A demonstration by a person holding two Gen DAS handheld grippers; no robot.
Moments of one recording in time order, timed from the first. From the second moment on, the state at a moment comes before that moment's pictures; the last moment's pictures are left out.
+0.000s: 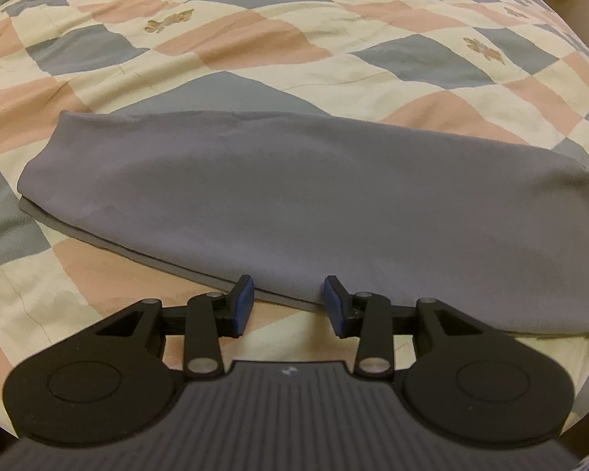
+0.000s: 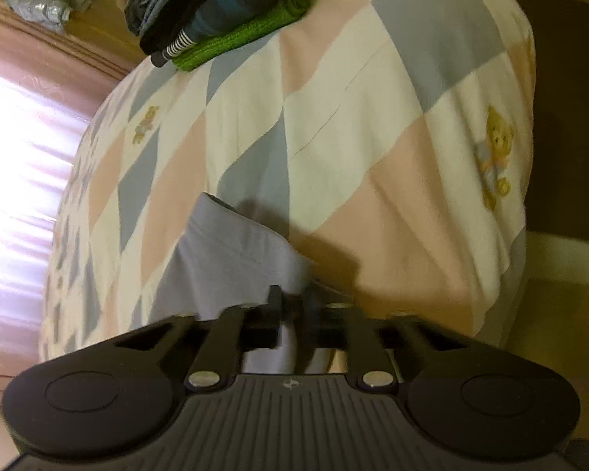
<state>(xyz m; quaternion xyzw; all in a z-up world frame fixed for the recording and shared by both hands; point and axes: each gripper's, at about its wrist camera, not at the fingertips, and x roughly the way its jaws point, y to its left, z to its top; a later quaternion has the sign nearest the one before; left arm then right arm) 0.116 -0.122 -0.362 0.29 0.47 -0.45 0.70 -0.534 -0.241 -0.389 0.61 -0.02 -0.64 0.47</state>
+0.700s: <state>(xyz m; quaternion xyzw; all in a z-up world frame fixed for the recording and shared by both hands) 0.108 -0.139 -0.373 0.33 0.47 -0.43 0.70 -0.425 -0.235 -0.386 0.45 0.24 -0.66 0.55</state>
